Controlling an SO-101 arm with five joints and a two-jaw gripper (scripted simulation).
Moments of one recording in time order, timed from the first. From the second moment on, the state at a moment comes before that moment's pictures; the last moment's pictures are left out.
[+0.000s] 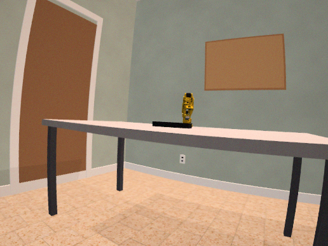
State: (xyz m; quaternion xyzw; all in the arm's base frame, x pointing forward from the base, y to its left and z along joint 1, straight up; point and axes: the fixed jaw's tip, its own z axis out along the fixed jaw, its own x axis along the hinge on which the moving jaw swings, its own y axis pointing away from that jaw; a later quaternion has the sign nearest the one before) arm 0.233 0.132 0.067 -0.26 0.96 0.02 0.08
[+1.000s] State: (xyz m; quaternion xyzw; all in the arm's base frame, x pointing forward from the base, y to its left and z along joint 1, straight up) arm 0.261 0.135 0.066 -0.22 0.97 0.03 0.12
